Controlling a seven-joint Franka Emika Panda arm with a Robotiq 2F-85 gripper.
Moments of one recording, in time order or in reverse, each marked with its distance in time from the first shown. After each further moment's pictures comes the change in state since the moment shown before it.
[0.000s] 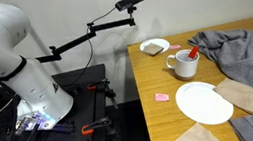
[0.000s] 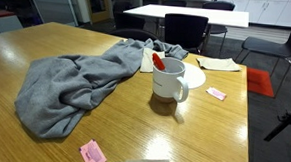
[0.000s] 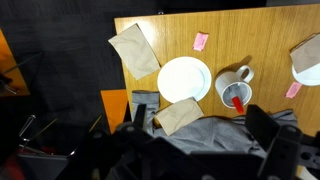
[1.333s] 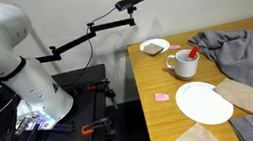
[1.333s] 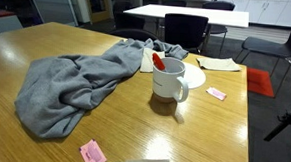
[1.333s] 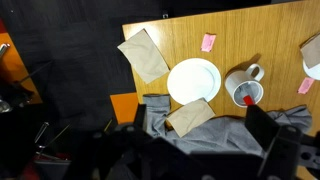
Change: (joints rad) arm -0.037 -0.013 -0.003 0.001 -0.016 -0.016 0.027
